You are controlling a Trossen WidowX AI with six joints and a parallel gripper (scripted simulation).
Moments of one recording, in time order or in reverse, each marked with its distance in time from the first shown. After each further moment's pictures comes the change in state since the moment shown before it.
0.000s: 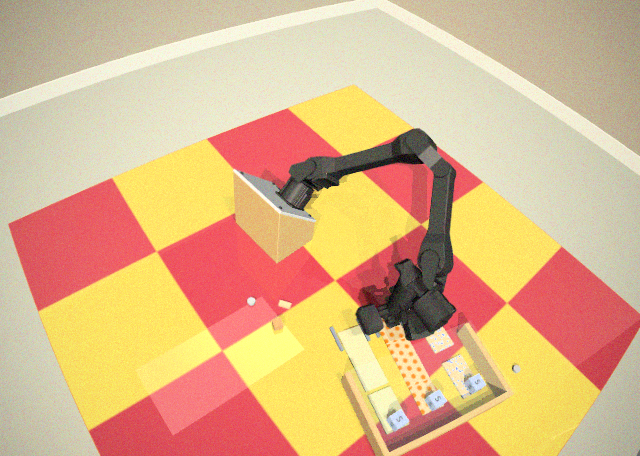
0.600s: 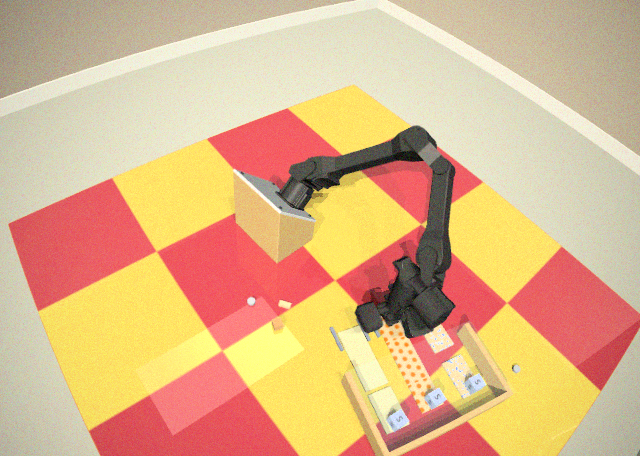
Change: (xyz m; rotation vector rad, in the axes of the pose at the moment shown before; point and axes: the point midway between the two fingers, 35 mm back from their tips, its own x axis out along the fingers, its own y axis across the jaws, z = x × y) arm -0.001 0.001 -0.005 -0.009 -0.012 0.003
